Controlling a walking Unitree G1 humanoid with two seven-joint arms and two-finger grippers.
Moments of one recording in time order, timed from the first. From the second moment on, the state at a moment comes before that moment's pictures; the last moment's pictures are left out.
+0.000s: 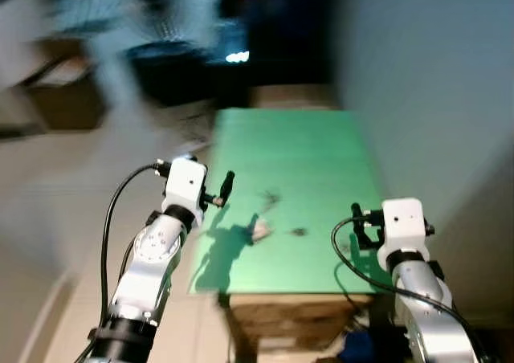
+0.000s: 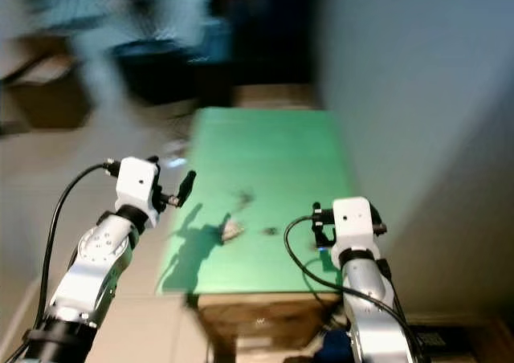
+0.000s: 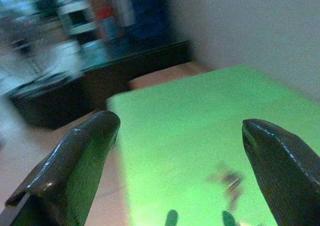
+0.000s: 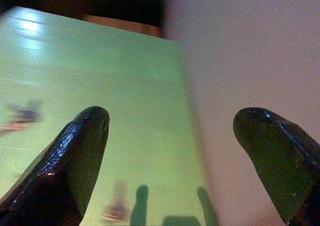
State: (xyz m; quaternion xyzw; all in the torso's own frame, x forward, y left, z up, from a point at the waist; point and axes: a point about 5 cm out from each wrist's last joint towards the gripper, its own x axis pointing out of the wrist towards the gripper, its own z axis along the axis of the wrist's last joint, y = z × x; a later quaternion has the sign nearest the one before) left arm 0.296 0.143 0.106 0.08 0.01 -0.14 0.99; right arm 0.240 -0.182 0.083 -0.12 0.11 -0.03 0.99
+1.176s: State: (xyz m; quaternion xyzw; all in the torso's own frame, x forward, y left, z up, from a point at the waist) left arm 0.296 0.122 0.085 0.10 0.07 -0.23 0.97; right arm 0.258 -0.187 0.045 -0.15 0.26 0.06 0.95
